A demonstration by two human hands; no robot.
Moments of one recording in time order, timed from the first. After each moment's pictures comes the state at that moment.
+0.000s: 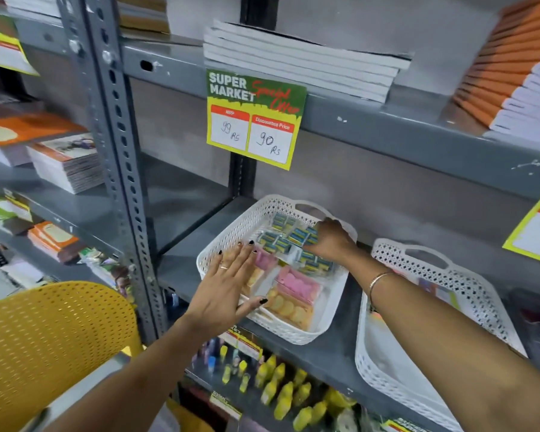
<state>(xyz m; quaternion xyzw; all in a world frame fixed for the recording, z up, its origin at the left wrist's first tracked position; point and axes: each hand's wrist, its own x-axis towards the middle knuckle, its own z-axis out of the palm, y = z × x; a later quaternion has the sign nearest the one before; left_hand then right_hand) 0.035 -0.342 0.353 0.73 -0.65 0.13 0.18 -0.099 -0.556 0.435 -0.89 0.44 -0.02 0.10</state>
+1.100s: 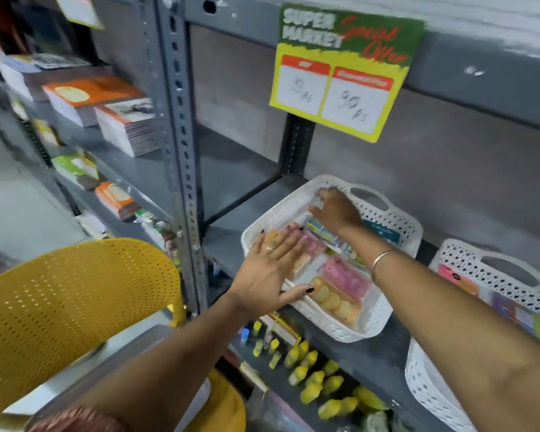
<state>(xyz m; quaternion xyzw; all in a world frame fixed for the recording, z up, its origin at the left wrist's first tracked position) 0.032 -0.344 0.353 0.73 -0.64 0.10 0.23 -0.006 -0.545 0.412 -0.92 0.35 -0.10 0.13</state>
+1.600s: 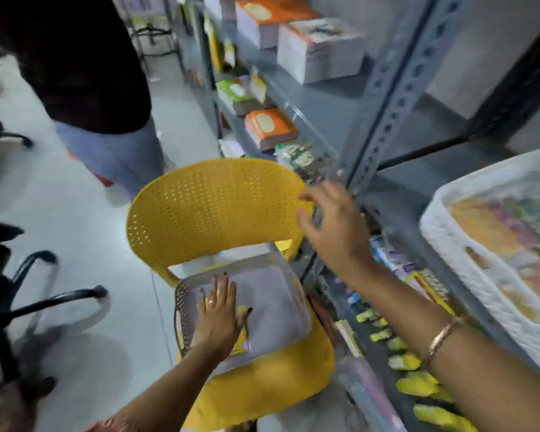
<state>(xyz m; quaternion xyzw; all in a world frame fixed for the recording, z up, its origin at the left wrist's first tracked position) 0.046 -0.053 0.134 0.97 -0.20 -0.11 0.13 0.059 -0.265 0.346 -0.93 -0.01 -0.26 0.25</state>
